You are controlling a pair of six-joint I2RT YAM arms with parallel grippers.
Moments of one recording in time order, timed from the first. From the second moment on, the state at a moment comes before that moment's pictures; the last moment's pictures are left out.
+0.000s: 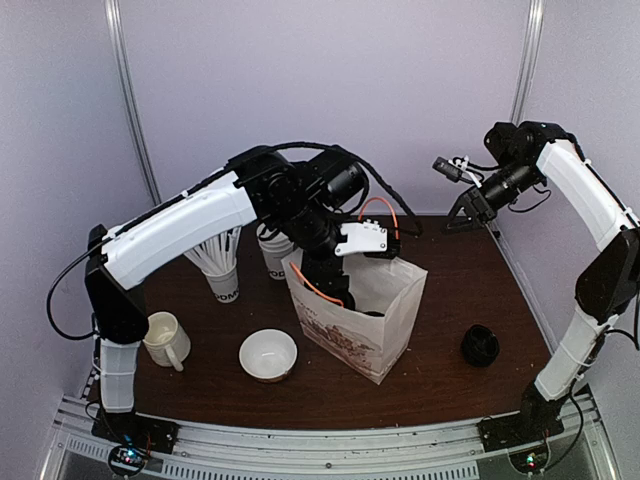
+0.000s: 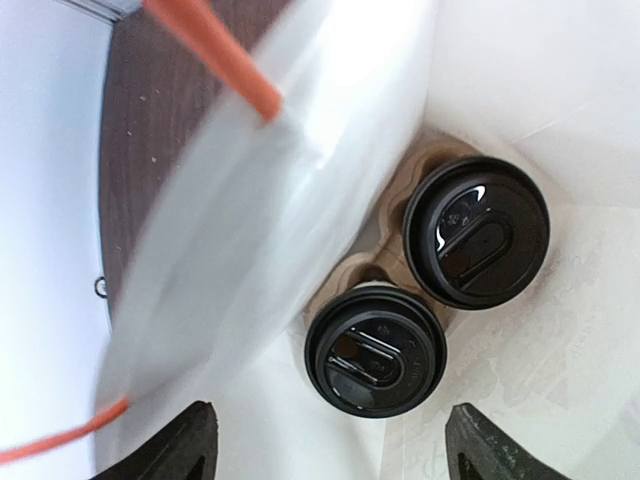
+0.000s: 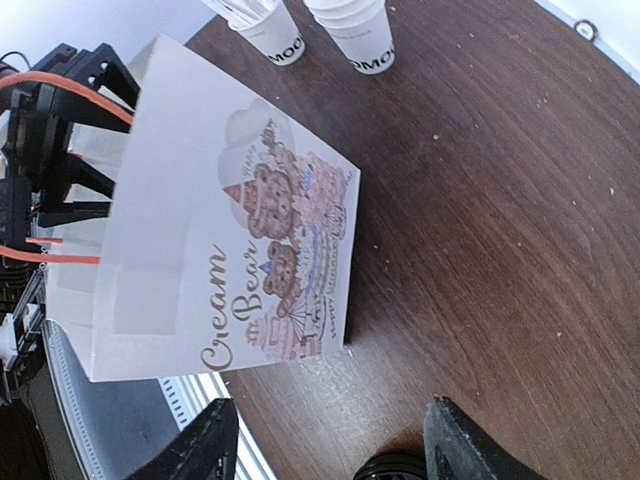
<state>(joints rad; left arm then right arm) -1.10 2.10 2.34 -1.29 -0.07 0.65 0.18 1.71 1.93 -1.52 -0.69 -0.57</state>
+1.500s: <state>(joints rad) -1.06 1.49 1.60 -0.36 -0.47 0.52 0.50 1.77 2.24 -1.33 -0.54 -0.39</state>
